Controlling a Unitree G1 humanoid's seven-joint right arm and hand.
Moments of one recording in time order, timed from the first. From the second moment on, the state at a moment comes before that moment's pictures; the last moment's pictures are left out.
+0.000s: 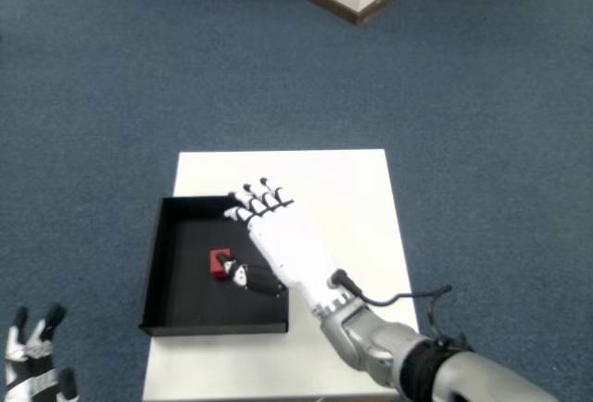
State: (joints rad) arm -0.72 -0.17 1.45 0.84 -0.23 -0.18 -0.98
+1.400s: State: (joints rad) arm -0.31 -0.56 1.29 0.86 -0.04 -1.10 -1.41
